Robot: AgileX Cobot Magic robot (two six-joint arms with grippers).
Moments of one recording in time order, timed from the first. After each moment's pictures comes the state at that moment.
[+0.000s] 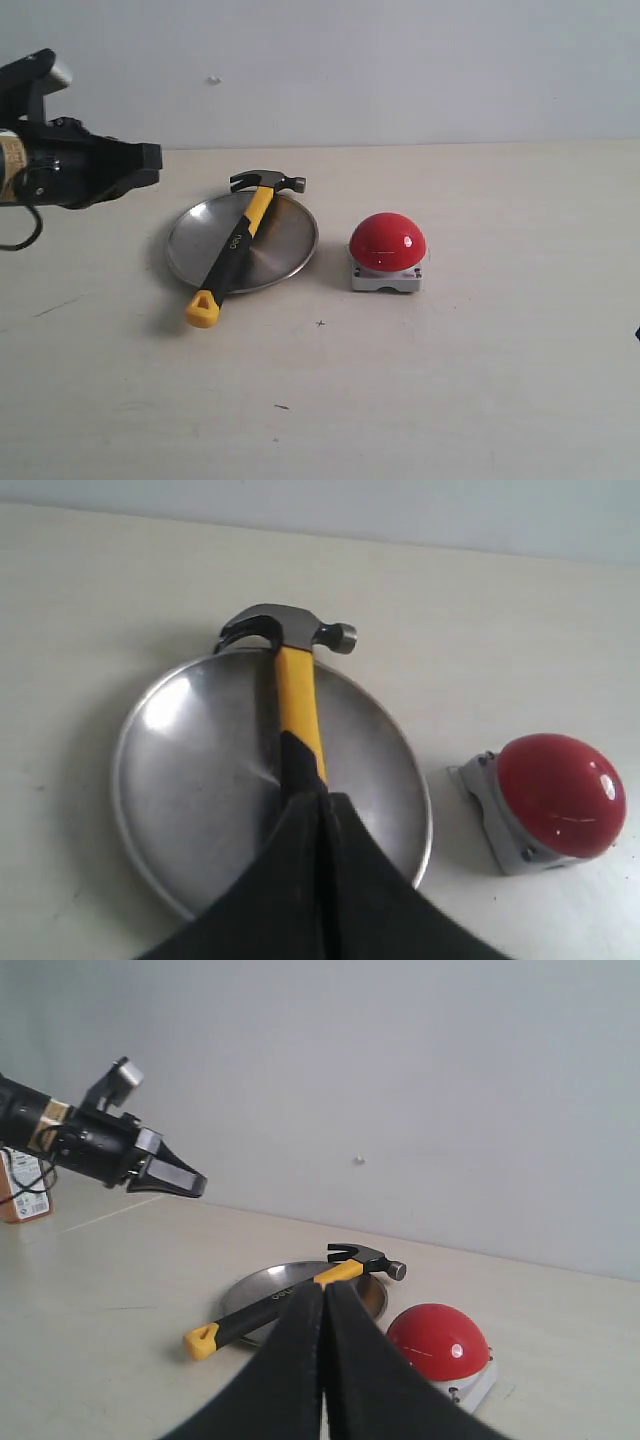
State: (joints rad) left arm -0.22 1.60 -0.85 1.32 -0.33 -1.55; right arm 0.23 0.07 0.00 -1.39 -0.24 1.47
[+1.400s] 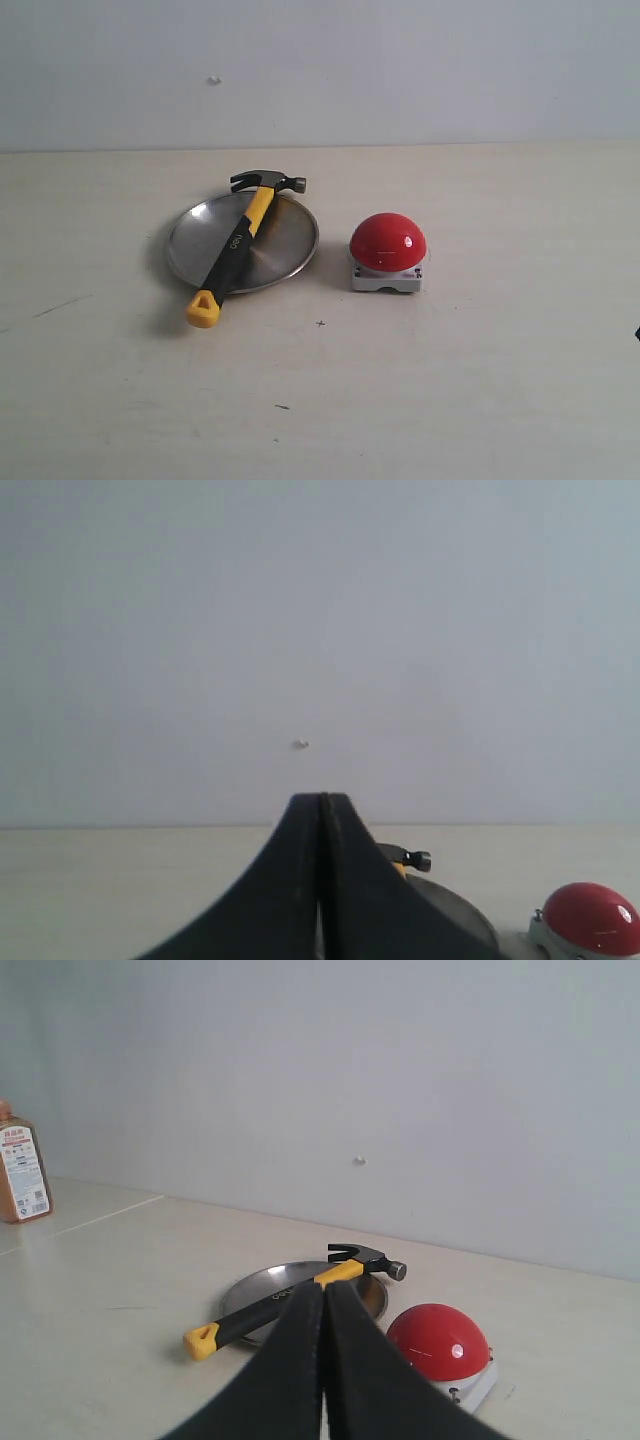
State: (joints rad) left arm -0.22 0.03 -0.01 0.18 -0.10 -0.28; right arm 0.23 0.07 0.00 -1.39 -0.24 1.47
